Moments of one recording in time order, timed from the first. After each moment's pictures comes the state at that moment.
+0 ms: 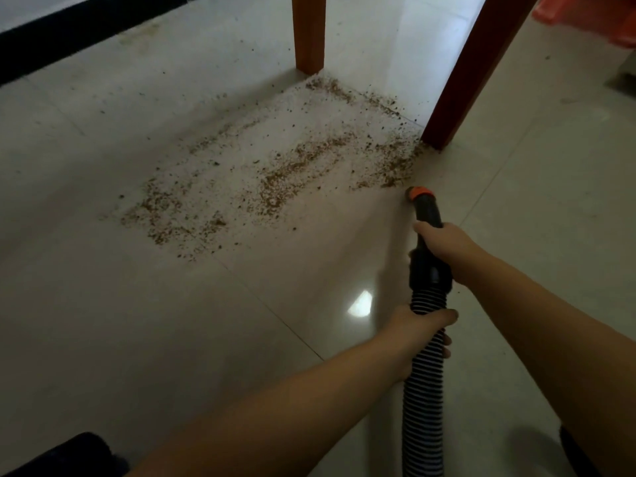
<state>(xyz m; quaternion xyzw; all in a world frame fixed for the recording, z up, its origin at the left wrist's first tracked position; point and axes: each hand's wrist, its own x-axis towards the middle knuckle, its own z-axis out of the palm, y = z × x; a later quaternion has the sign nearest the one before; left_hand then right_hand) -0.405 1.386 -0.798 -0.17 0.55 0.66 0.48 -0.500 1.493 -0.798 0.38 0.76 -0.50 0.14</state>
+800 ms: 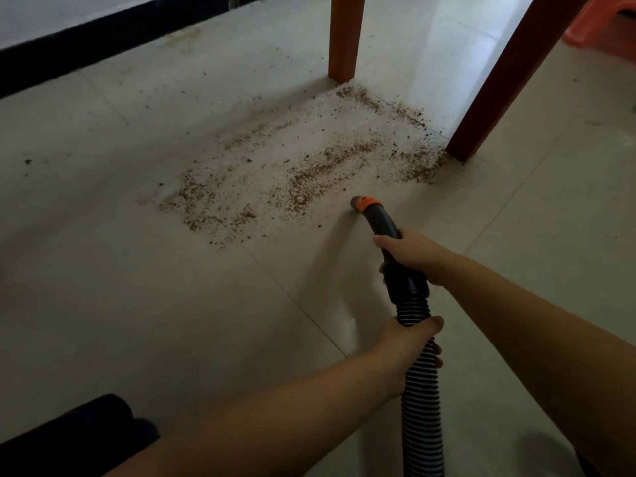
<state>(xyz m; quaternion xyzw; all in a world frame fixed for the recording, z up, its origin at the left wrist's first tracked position) -0.380 1.343 -0.792 -0.24 0.50 0.70 0.45 -0.489 1.414 -0.773 0.21 0.82 -0.45 0.28</state>
